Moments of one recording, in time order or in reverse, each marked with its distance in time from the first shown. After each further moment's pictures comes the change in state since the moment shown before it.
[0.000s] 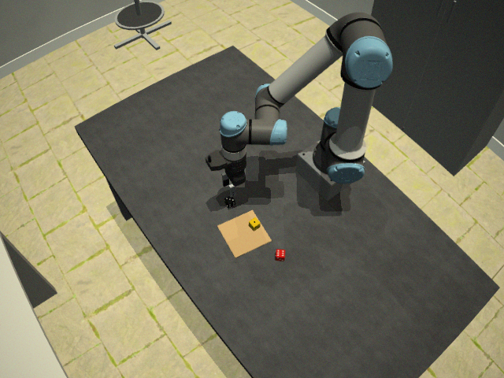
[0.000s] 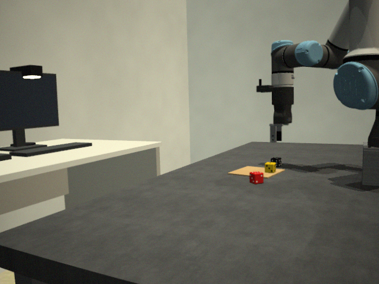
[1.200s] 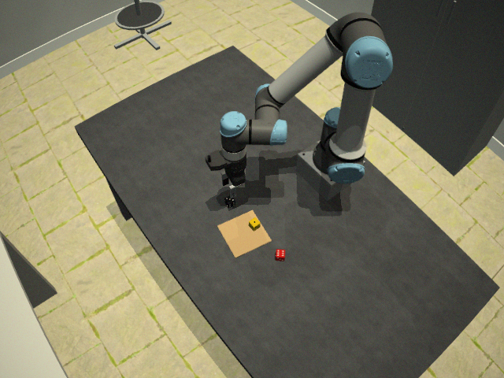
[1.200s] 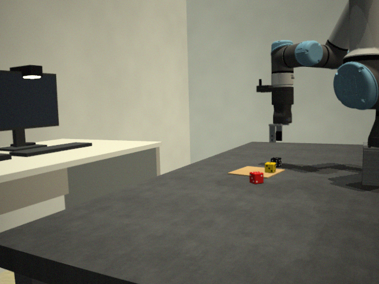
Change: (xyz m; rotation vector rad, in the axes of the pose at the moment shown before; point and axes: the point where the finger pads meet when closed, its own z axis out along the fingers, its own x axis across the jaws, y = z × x) arm 0.000 0.000 0.000 0.000 0.000 0.020
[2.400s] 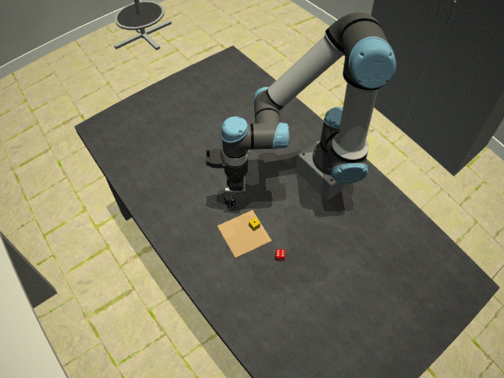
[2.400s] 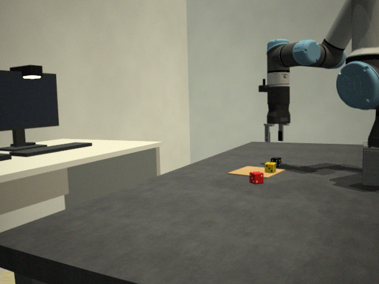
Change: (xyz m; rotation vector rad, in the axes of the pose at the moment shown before) arm -0.009 -0.003 -0.001 0.000 0.000 0.520
